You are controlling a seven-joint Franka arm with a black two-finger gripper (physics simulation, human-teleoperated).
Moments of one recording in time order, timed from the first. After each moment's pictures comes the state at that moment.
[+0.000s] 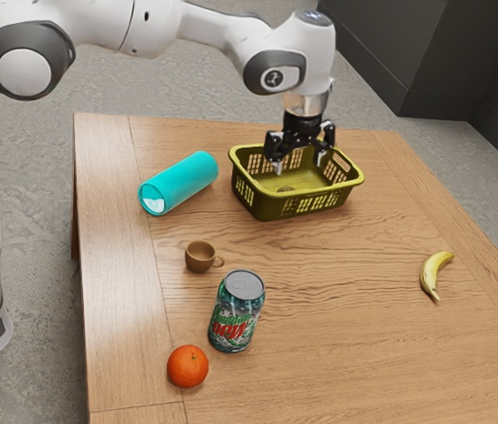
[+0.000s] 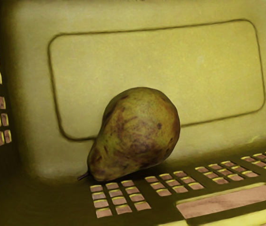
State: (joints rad) arm 0.26 0.08 -0.18 -1.73 0.04 2.02 -1.61
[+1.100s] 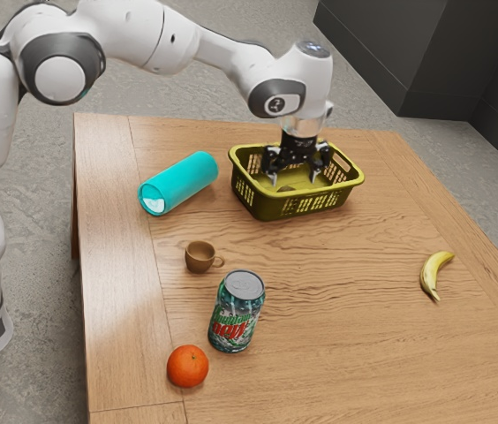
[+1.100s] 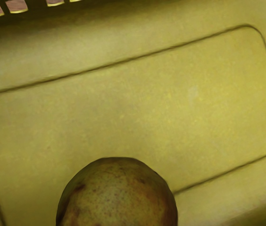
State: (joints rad) arm 0.32 0.24 -0.19 -1.71 0.09 2.14 -1.40
